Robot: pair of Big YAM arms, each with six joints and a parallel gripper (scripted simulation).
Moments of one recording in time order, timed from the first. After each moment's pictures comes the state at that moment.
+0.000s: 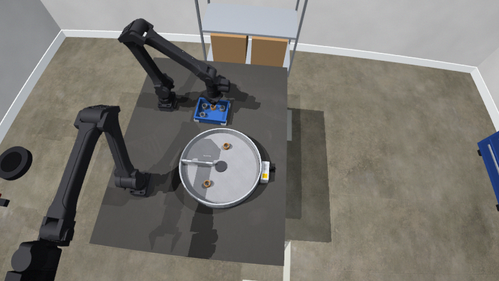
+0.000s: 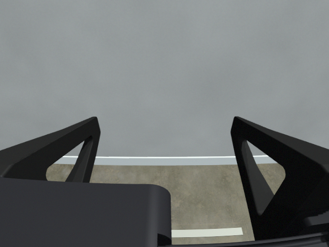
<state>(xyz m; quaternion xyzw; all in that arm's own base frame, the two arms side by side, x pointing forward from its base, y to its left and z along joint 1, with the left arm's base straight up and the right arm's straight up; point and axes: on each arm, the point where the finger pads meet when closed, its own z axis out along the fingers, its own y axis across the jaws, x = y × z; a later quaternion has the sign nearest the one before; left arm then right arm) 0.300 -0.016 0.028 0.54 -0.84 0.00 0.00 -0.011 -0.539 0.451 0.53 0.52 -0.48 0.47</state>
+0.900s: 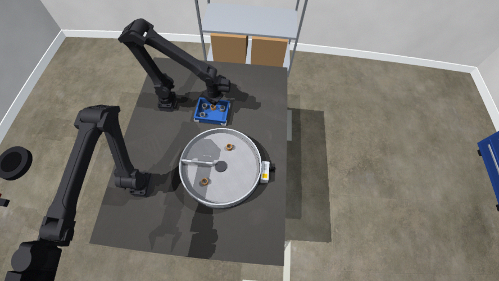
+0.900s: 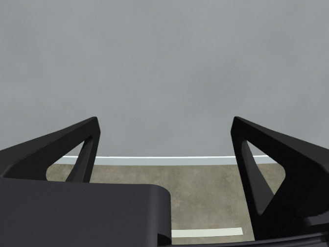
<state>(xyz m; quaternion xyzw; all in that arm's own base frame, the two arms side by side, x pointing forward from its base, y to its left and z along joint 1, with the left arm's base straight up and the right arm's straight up) 0.302 -0.017 0.029 0.54 -0.84 0.00 0.00 -0.011 -0.539 0.451 0.53 0.52 -0.48 0.47</state>
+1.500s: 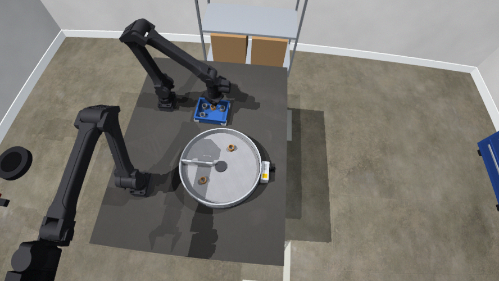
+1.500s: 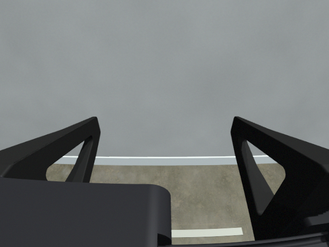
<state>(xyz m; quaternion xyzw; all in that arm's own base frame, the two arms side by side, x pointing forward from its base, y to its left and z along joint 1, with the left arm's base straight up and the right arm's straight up) 0.304 -0.017 0.021 0.54 -0.84 0.00 0.00 -0.011 -0.539 0.451 0.53 0.52 -0.48 0.47</state>
